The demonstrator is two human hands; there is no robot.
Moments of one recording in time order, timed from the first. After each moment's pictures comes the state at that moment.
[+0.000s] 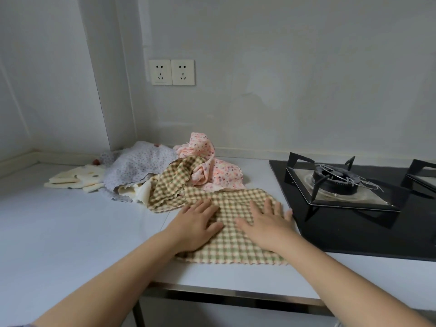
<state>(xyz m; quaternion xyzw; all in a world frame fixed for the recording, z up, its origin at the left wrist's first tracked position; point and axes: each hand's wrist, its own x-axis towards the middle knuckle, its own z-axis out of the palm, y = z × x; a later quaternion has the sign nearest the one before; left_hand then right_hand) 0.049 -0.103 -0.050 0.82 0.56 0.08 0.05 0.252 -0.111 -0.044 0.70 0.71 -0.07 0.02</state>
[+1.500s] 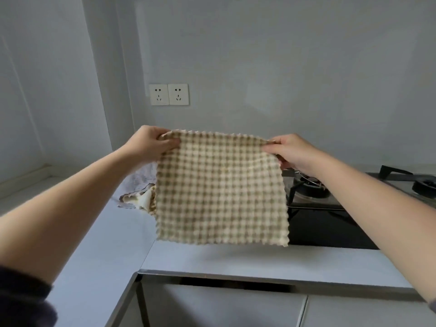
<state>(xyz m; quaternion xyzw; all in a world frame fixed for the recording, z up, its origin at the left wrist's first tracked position) 0.011 -0.148 0.147 0.69 0.54 0.46 0.14 0.326 -0.130 0.135 0.53 0.67 -0.31 -0.41</state>
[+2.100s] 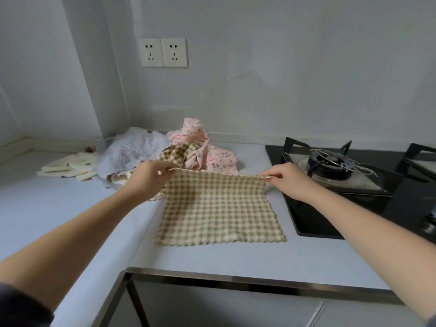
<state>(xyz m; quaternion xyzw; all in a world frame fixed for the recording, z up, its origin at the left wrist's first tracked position) -0.015 -0.084 0.003 0.76 0.55 0.35 0.04 0.332 -0.073 0.003 0.55 0.77 -0.19 -0.28</state>
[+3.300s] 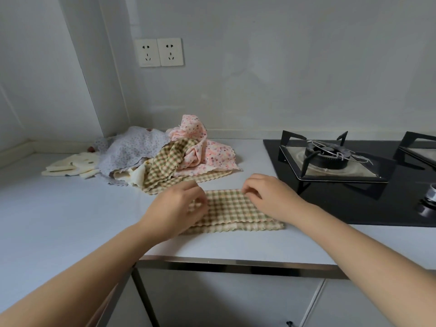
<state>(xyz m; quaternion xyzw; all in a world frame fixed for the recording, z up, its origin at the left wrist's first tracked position) 0.032 -0.154 -0.030 0.87 0.41 0.28 -0.04 0.292 -0.129 -0.022 0.49 0.85 -0.05 -0.20</state>
